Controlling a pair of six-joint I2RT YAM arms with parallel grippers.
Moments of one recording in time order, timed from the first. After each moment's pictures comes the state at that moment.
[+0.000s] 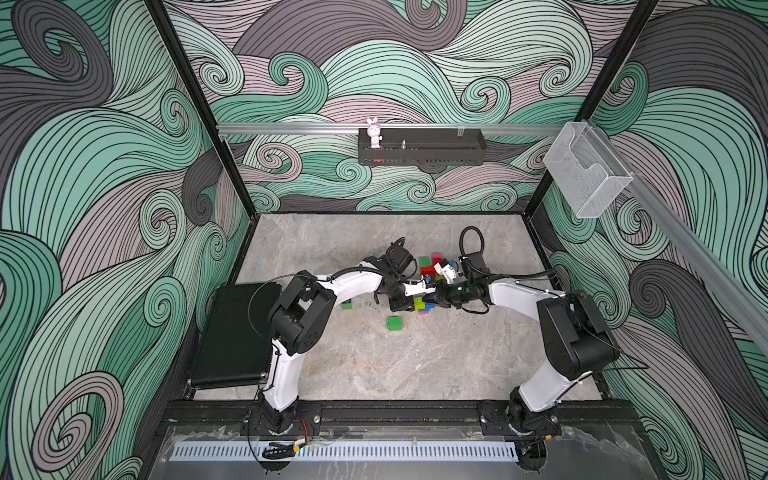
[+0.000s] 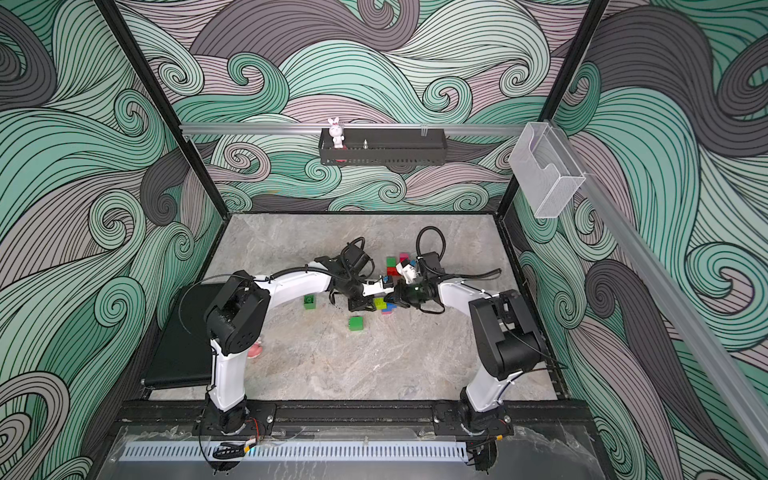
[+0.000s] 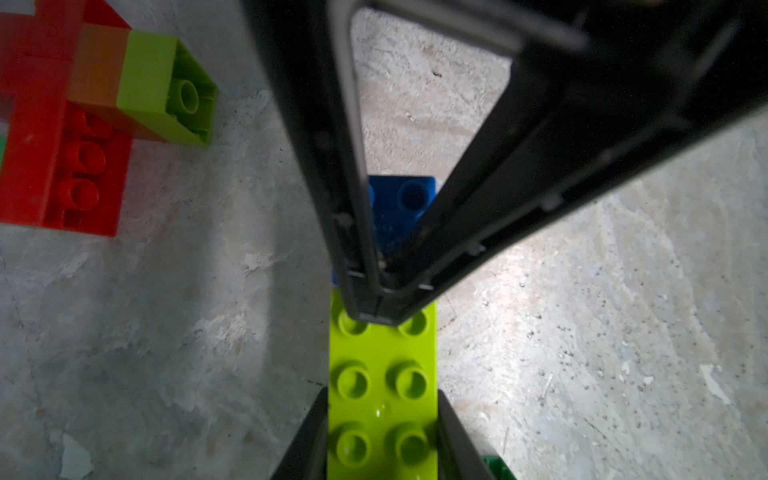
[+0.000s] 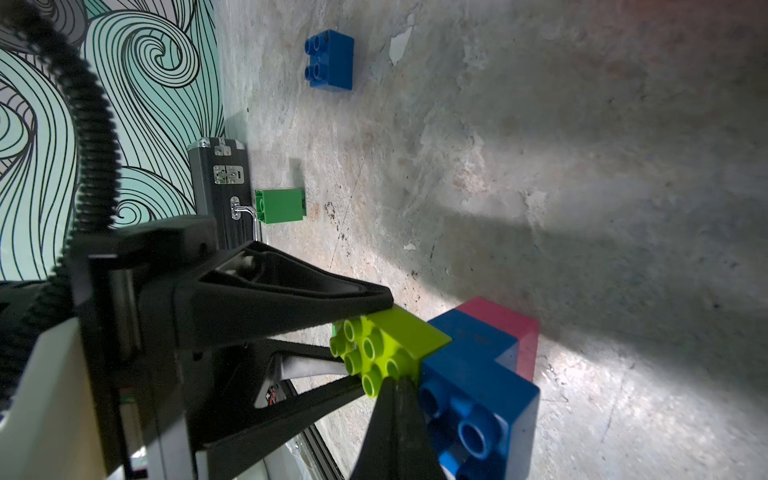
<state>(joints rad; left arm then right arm) -0.72 2.02 1.44 -0.59 0.36 0.66 0.30 1.68 0.88 -0.23 -0.77 0.46</state>
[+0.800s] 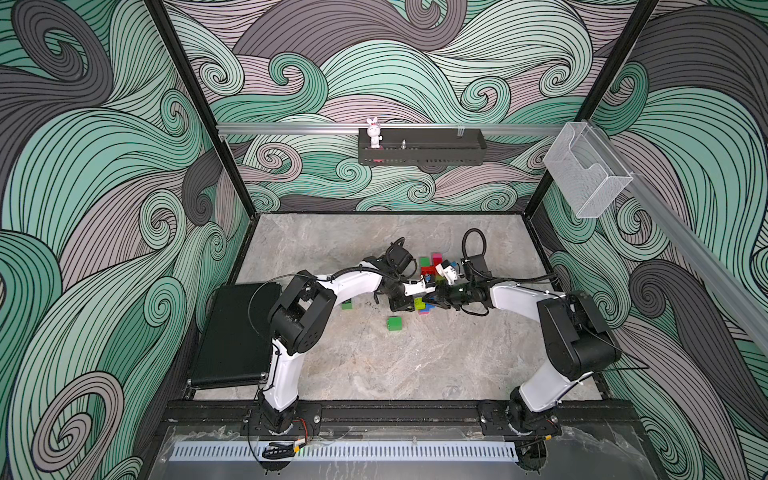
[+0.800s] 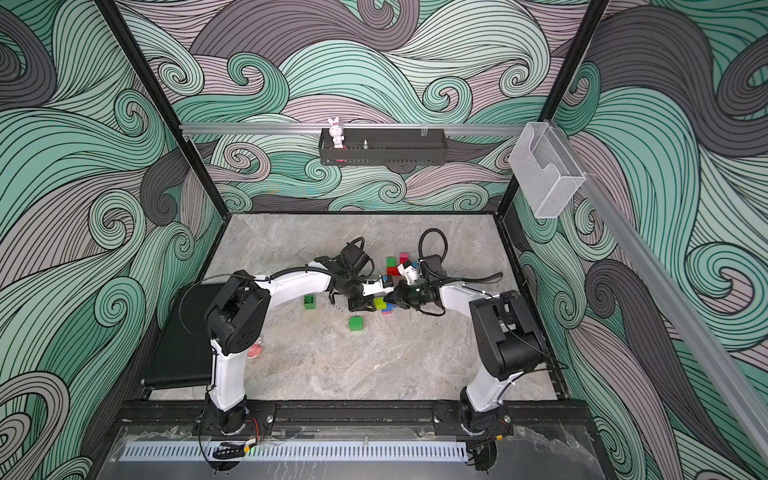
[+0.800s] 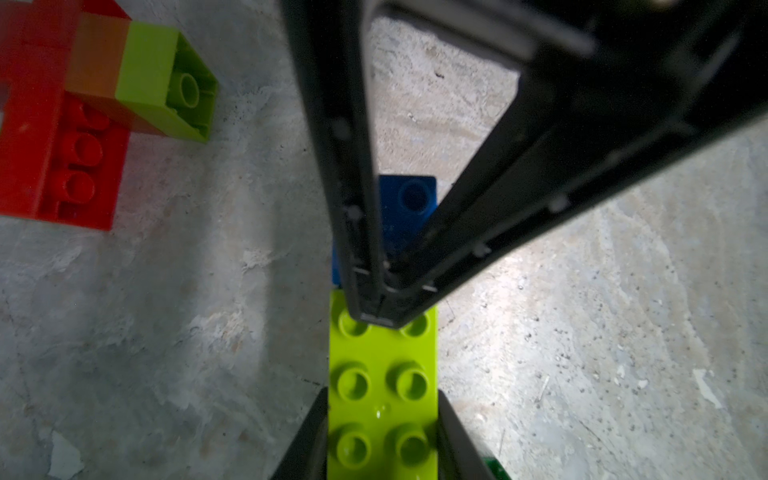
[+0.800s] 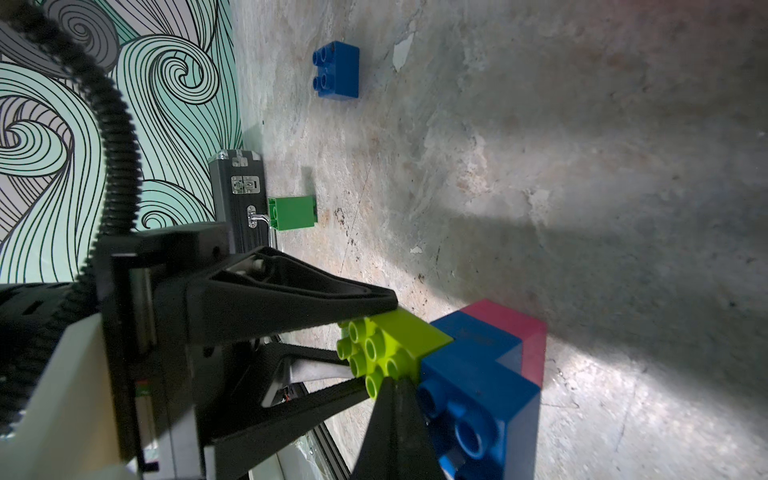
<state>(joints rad) -0.72 2.02 1.44 -0.59 0.36 0.63 0.29 1.68 0.83 -0.14 -0.79 0.51</state>
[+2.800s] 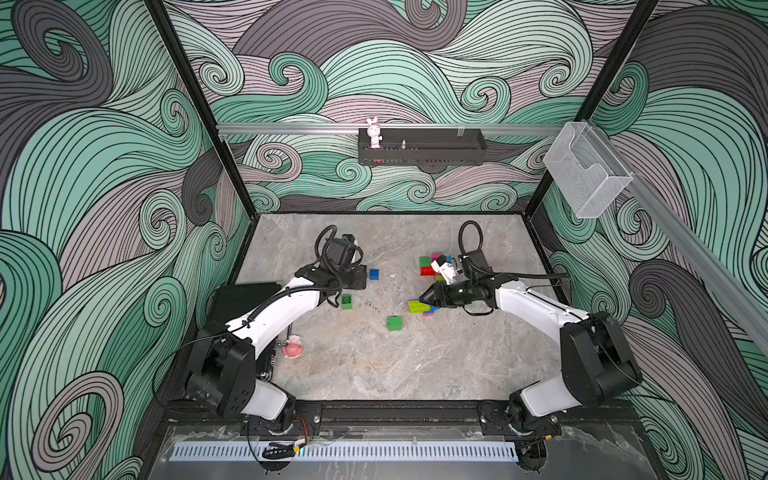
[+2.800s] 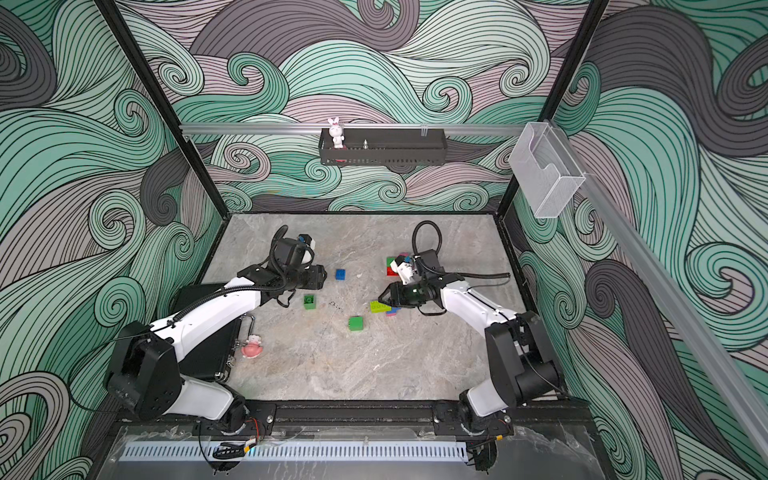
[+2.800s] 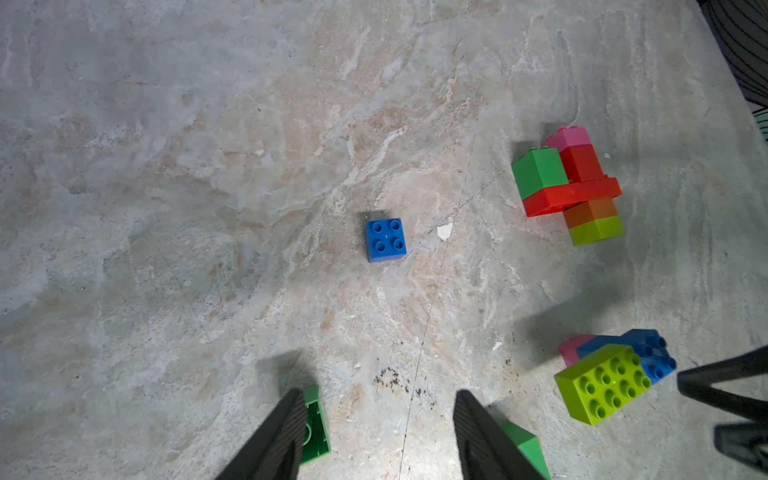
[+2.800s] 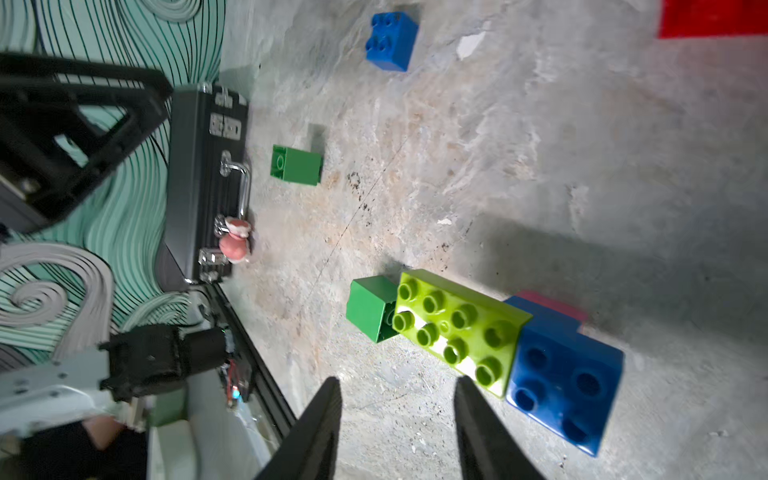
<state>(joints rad) -0.48 1.44 1.04 -0.46 -0.05 -0.36 0.43 1.49 0.90 -0.39 -0.63 0.23</state>
